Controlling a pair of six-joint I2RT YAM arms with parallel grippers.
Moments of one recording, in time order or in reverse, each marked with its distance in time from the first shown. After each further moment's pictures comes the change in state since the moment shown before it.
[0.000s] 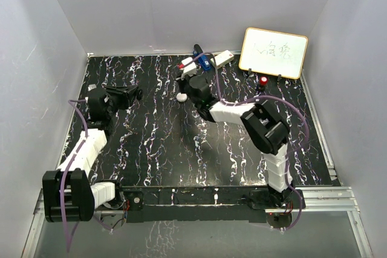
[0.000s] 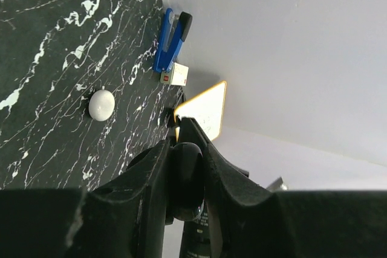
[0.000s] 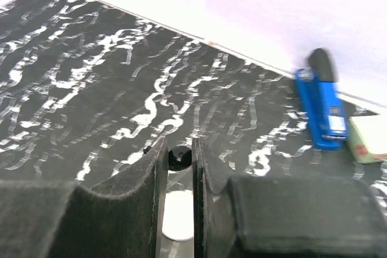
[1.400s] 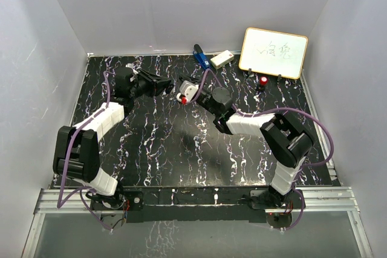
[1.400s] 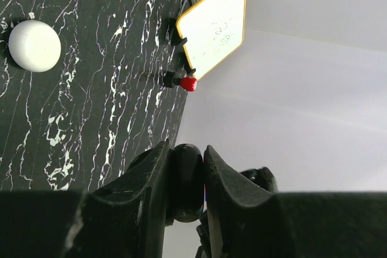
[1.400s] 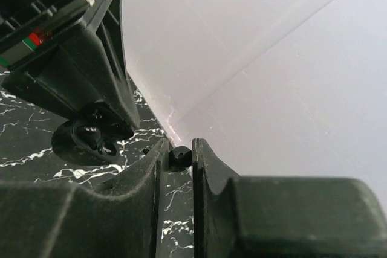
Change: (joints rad) left arm -0.225 0.400 0.322 0.037 0.213 0.094; right arm -0.034 -0.296 -0.401 0.411 -0.432 -0.708
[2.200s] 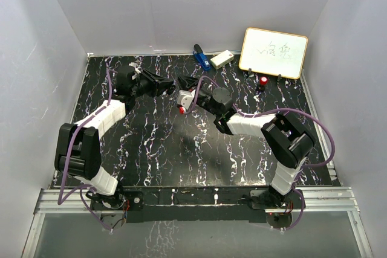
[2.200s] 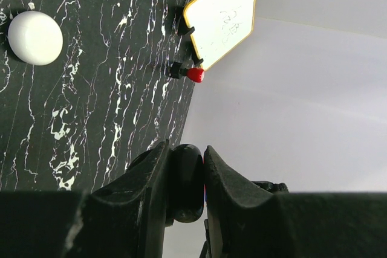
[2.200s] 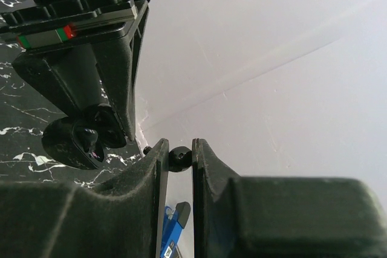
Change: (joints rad) left arm -0.010 0.032 0.043 -0.053 0.032 0.035; right arm 0.000 -0.019 -0.011 -0.012 -0.087 -0.272
